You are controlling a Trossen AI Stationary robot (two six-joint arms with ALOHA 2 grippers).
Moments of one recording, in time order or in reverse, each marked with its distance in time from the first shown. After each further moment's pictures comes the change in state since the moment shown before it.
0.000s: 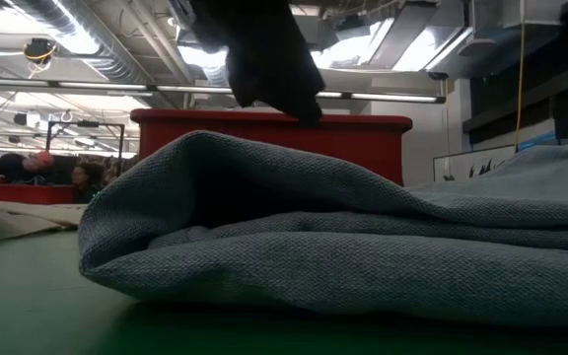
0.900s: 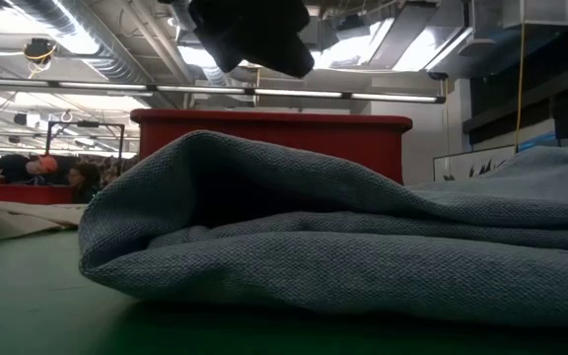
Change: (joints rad) left arm -0.159 0.007 0.000 0.059 -0.139 -0.001; right arm 0.203 0.312 0.000 0.167 0.281 0.002
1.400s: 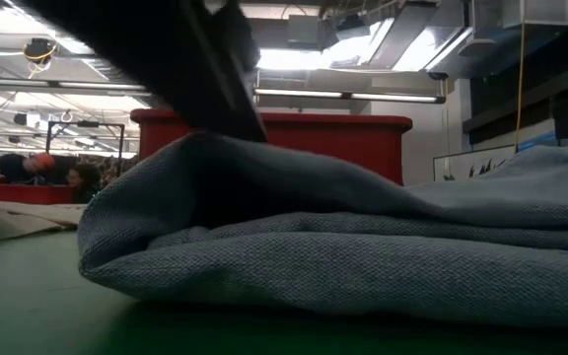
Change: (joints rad) left arm -0.068 0.108 0.000 0.008 -0.007 0.007; right arm 0.000 0.005 0.000 -0.002 -0.014 0.000
